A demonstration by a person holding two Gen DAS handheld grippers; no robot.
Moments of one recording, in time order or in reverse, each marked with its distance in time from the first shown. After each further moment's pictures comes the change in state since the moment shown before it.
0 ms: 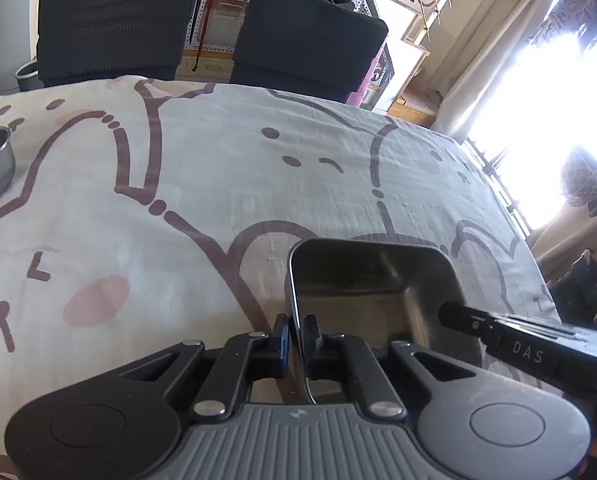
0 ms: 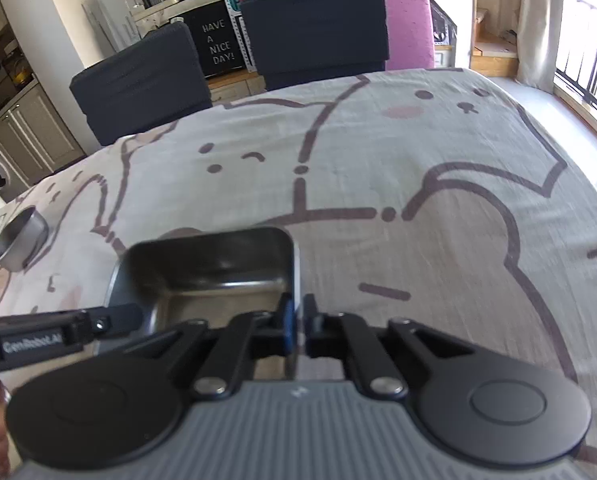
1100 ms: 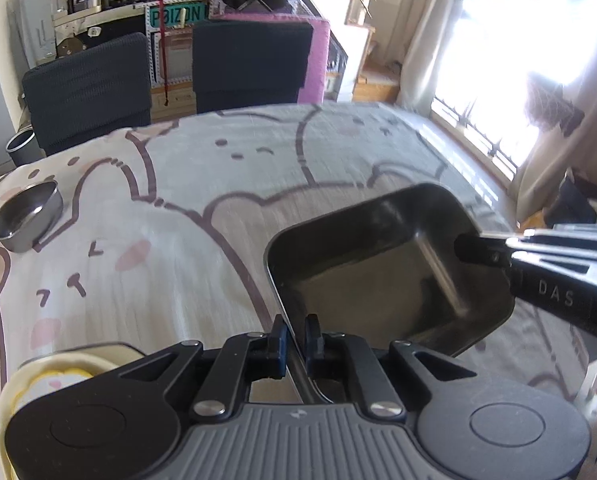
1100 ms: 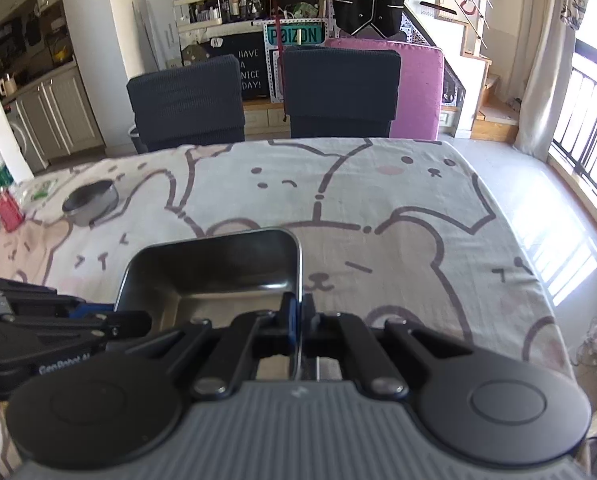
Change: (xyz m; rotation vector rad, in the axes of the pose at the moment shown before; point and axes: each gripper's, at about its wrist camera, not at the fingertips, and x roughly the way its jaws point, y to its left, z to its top) left arm -0.127 -0.068 -0.074 0.252 0.010 0.057; right arm -0.182 0.039 -0.066 -0.173 -0.102 -0.052
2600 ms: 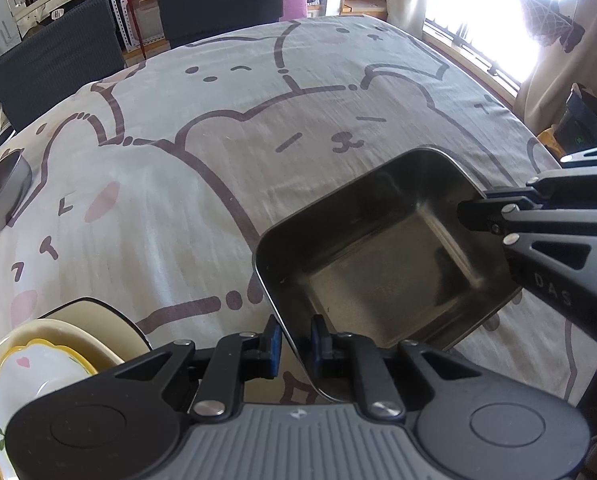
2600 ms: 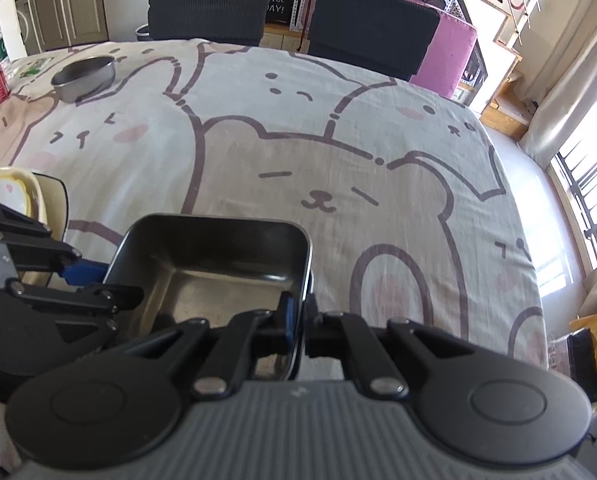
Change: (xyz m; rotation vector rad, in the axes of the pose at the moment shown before) left arm 0.053 -0.013 -0.028 0.126 0.187 0.043; right arm 0.039 0.031 -0.029 -0.219 0.216 -0.090
